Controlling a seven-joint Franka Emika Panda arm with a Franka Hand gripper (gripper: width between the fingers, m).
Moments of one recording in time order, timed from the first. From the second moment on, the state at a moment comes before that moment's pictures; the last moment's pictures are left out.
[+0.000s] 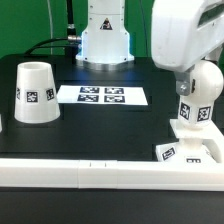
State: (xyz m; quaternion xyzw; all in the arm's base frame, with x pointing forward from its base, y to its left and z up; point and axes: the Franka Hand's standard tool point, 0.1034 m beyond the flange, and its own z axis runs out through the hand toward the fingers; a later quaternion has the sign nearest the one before) arm 0.631 0.087 0.126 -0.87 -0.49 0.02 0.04
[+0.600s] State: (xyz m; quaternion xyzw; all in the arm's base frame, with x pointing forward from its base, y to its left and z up) arm 0.634 0.094 0.125 -0.73 -0.69 0.01 0.02
